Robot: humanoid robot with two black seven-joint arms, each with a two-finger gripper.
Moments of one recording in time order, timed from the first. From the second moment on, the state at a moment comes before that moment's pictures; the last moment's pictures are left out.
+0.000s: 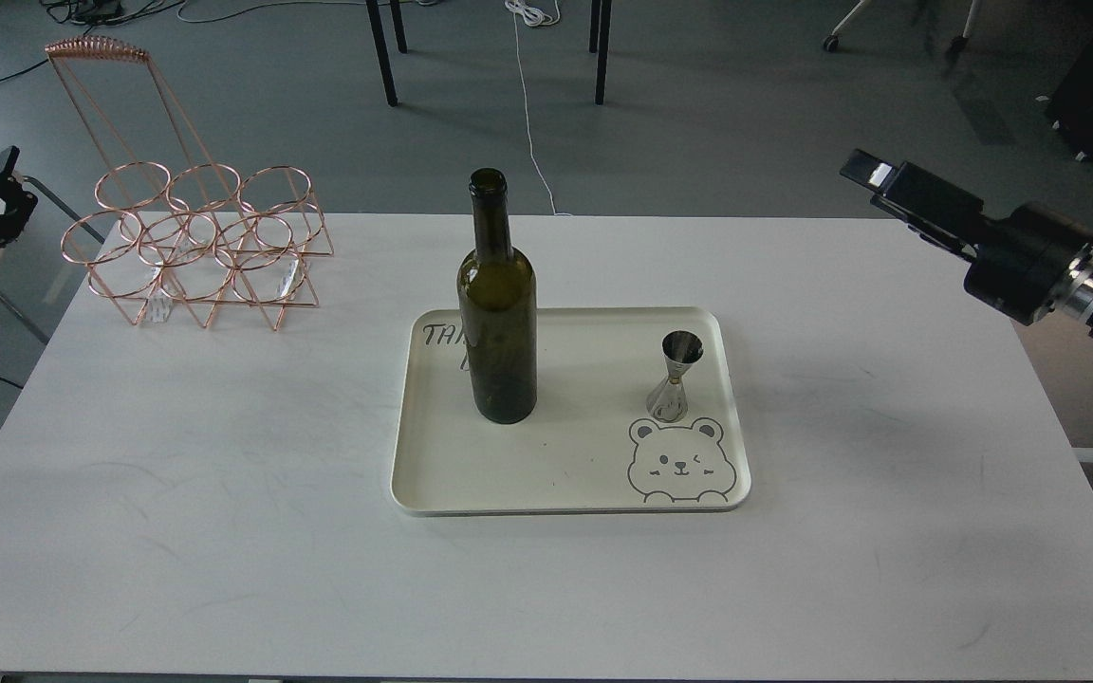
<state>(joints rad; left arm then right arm) -0.80 0.62 -0.68 -0.37 -0.30 -0.49 -0.26 0.83 -0.96 0.29 1.35 -1.11 -0.02 0.49</state>
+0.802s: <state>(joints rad) -0.79 0.62 -0.67 -0.36 -0.29 -0.49 -0.26 0.84 -0.62 -0.02 1.08 -1.59 -0.25 0.49</state>
